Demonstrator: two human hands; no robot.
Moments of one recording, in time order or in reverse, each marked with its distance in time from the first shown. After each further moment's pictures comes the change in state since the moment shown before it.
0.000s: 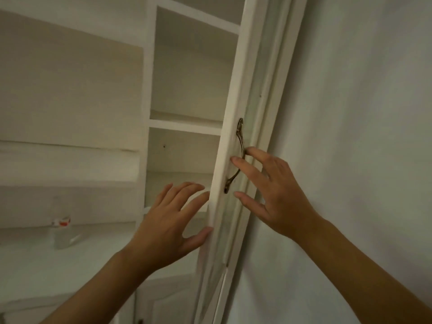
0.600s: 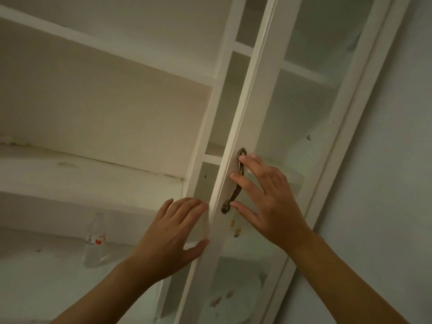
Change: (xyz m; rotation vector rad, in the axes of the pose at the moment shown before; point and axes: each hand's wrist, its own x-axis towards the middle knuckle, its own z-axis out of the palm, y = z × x) left_hand -0.007 -0.125 -0.011 0.174 0.008 -0.233; right_hand 0.128 -0.006 0.112 -0.015 0.095 -0.188
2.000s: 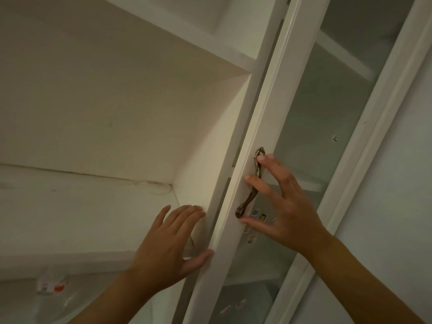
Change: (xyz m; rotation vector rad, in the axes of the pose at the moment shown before) left_hand 0.055 -0.140 0.074 -0.252 0.017 0.097; right_hand 0.049 0.021 0.100 -0.044 -0.115 0.107
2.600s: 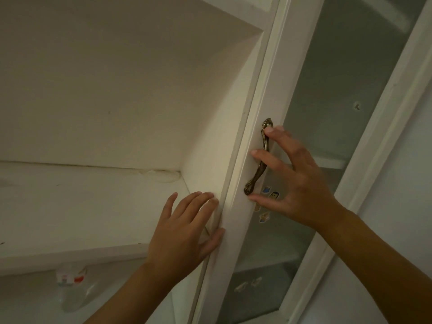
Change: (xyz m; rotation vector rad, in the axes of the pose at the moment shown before) left_hand 0.001 -0.009 0.021 0.109 0.082 0.024; right_hand 0.009 0.009 0.024 0.012 0.029 0.009
